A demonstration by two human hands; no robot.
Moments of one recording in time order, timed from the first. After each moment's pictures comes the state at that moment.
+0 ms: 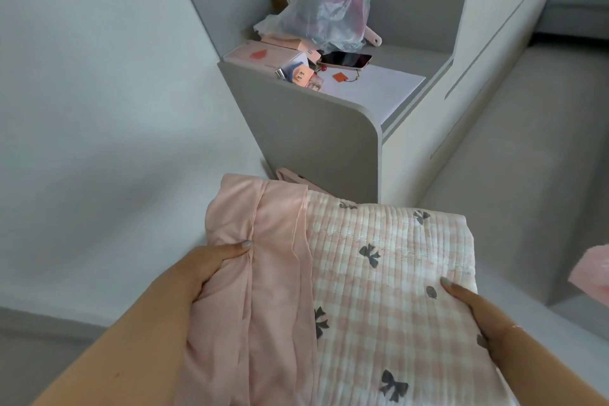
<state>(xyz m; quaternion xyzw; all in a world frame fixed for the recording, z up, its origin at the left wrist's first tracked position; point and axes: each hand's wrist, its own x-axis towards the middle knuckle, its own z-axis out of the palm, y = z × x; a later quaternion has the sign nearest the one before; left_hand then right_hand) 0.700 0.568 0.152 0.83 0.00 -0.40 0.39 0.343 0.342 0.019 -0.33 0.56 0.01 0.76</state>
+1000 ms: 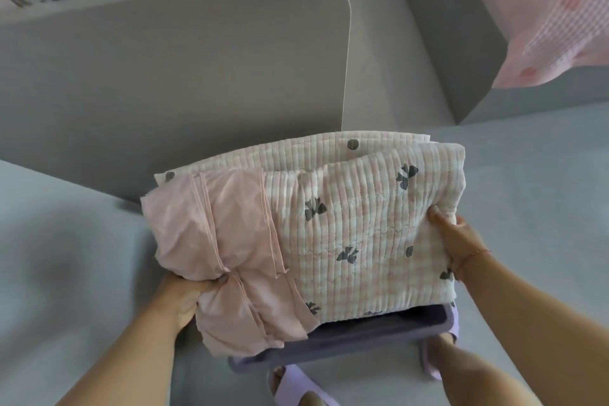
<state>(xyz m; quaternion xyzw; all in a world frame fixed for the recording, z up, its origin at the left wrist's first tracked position) 0.978 0.413 -0.095 0.72 -0.22 -0.60 0.27 0.561 0.410 -0.117 -0.13 0.74 -0.35 0.56</state>
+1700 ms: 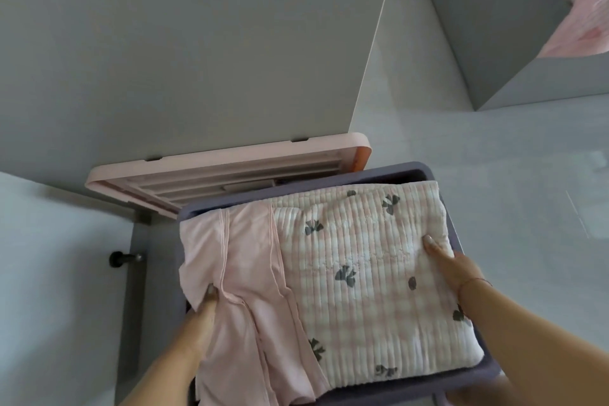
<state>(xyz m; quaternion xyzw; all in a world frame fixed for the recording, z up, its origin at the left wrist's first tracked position) 0.973 0.444 -0.317 0.83 -0.13 -0.53 0.13 0.567 0.415 -0.301 -0.17 0.85 -0.12 0.48</state>
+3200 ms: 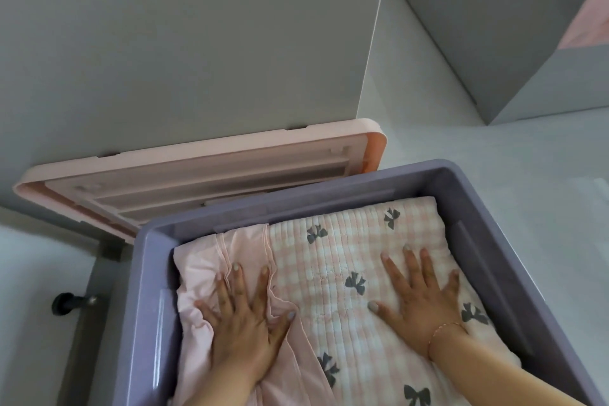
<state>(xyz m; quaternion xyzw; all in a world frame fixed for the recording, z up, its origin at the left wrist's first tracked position) 0.919 0.418 -0.482 0.67 -0.72 -0.13 -0.10 0.624 0.427 -0.443 -0.63 0.72 0.18 0.23</state>
